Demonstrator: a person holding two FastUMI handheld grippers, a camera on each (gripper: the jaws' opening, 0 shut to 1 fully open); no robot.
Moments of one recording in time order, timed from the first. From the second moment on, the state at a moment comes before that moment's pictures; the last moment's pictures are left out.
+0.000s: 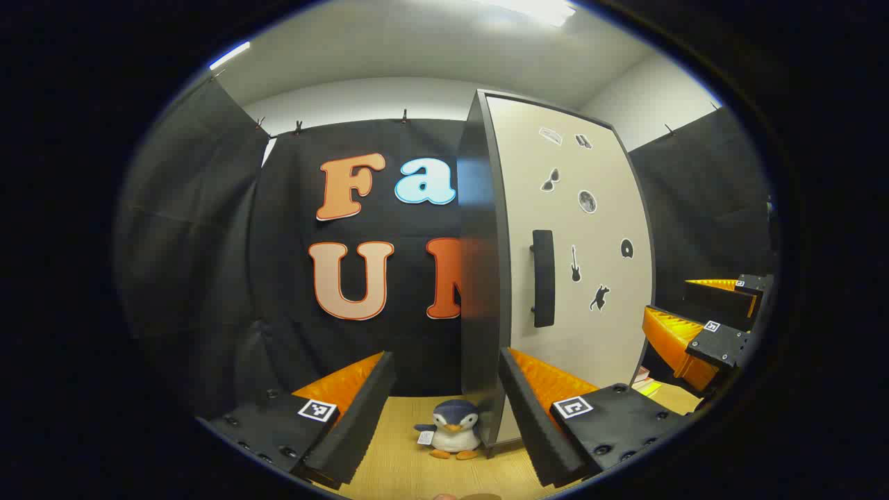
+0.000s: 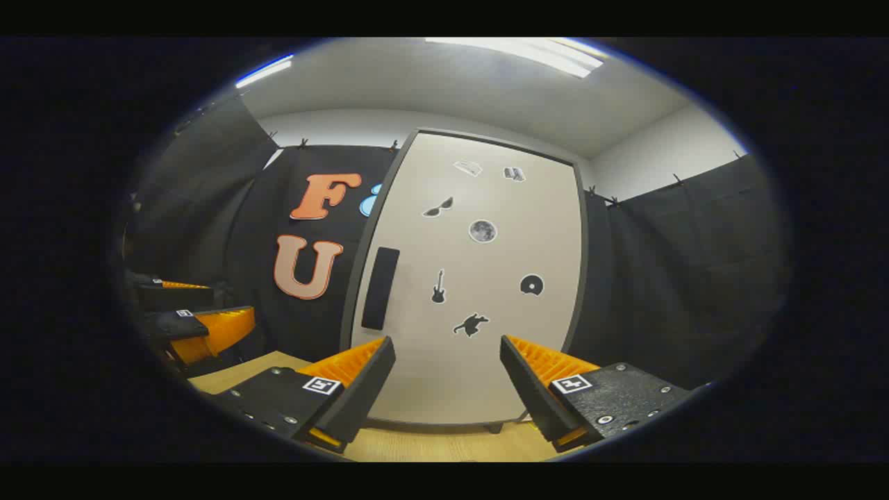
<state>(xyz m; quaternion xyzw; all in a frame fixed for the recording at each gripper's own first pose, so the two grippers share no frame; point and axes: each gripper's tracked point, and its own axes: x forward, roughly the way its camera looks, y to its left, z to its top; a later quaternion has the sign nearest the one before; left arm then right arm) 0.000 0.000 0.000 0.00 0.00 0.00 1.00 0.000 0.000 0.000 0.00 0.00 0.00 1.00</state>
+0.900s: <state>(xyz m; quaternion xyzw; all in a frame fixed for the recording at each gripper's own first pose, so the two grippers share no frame) 0.006 0.014 -0.006 0.00 0.00 0.03 1.00 0.037 0.032 -0.011 0.05 0.04 0.05 1.00</state>
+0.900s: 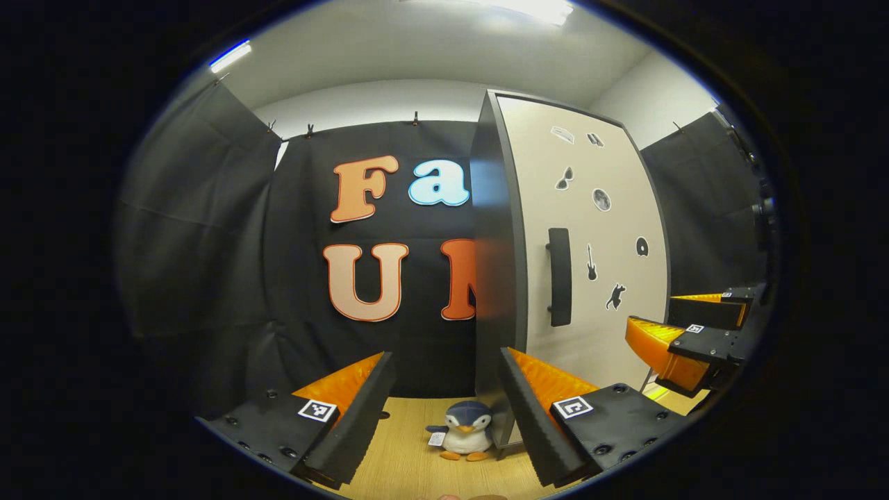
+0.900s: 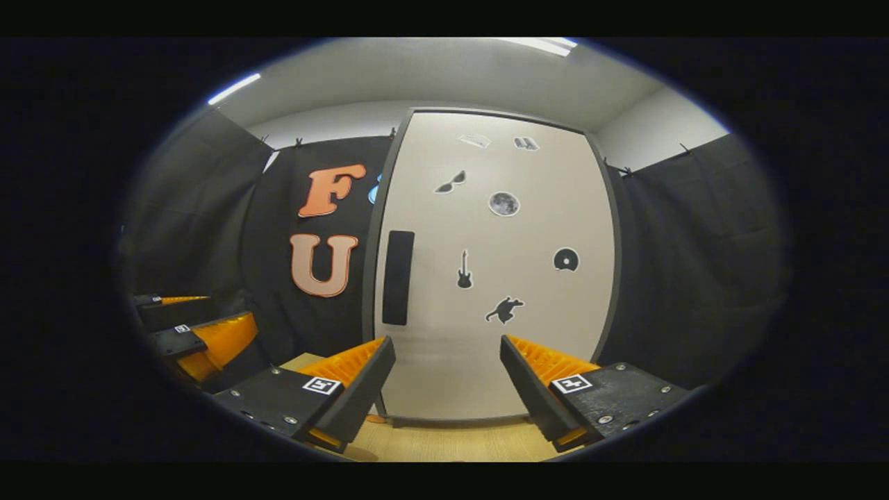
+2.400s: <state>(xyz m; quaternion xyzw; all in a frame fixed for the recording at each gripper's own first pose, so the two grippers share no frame) 0.044 0.066 -0.042 -0.01 0.03 0.02 1.00 0.165 0.099 -0.007 0.13 0.08 0.05 0.99</state>
